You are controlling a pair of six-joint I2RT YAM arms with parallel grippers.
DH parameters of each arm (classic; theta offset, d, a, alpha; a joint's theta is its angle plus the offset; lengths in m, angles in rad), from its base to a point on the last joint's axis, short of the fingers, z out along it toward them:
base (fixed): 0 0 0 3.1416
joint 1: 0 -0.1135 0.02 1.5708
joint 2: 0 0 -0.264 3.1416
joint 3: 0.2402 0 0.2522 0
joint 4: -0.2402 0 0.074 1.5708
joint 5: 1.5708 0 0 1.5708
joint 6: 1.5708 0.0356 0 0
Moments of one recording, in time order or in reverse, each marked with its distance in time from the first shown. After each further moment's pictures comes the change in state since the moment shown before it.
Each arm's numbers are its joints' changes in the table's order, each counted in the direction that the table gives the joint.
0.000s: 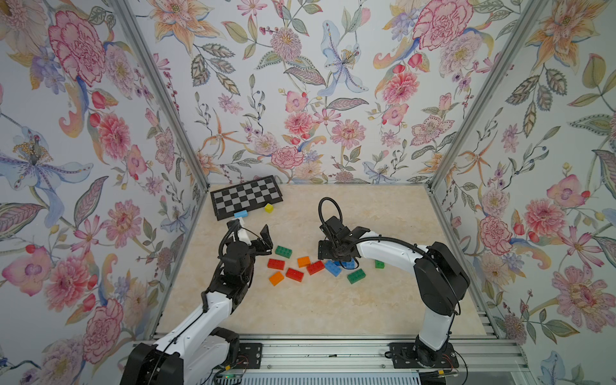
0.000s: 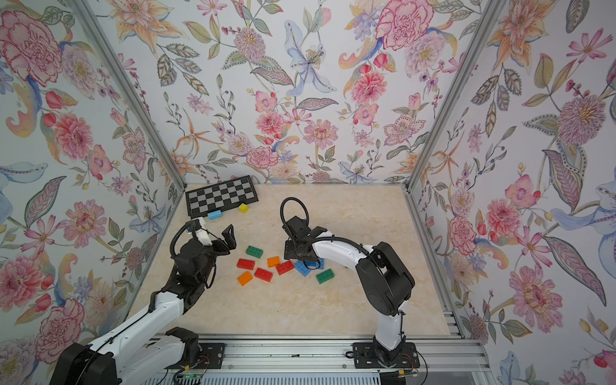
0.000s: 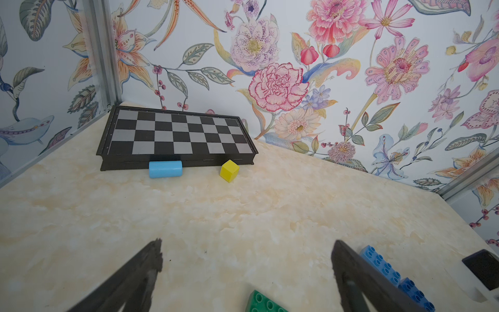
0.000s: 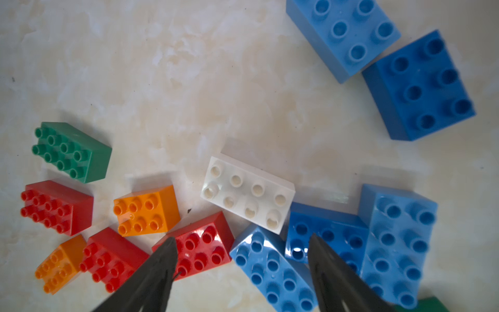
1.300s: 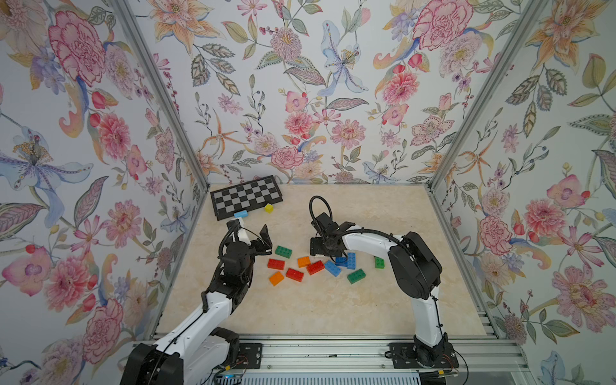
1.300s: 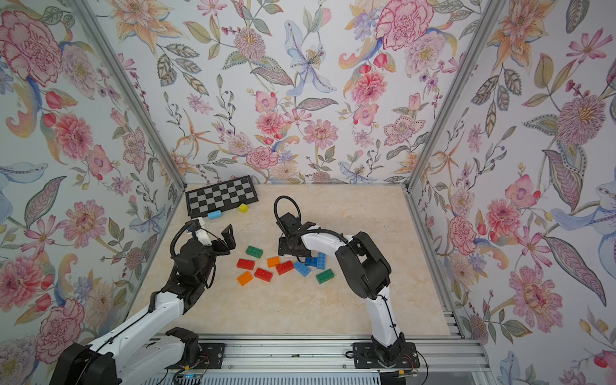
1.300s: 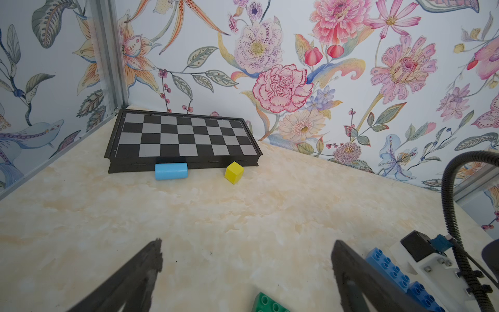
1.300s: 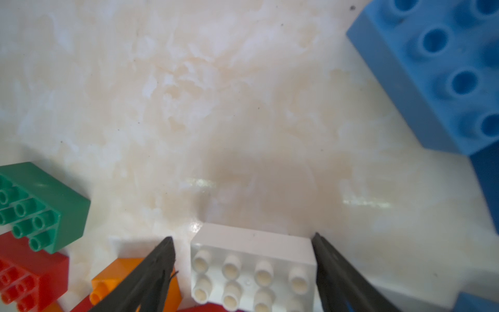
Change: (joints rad) left arm 0.000 0.000 0.000 0.000 -0.019 0.018; right arm 0.019 0.235 0.205 -0.011 -0.015 -0.059
